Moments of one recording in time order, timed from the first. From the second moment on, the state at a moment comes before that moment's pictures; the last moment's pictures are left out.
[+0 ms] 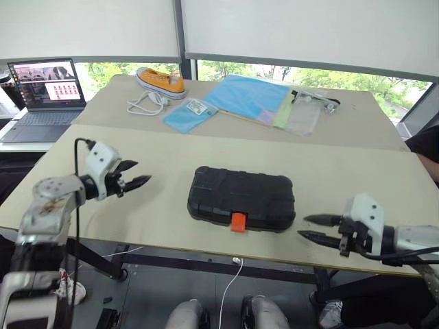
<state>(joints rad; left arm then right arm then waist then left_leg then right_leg) -0.63 0.73 0.04 0.40 -0.19 0.21 -0.98 0.13 -0.96 -0.21 -0.49 0.51 0.45 0.98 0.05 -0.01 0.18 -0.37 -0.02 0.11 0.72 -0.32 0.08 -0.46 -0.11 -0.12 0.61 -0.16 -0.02</state>
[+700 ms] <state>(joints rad) -1.05 0.49 -0.23 1.00 0.04 -0.31 -1.47 -0.19 -0.81 0.03 -0.23 0.19 0.41 0.79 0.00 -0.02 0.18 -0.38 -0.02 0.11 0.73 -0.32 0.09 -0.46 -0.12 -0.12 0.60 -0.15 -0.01</state>
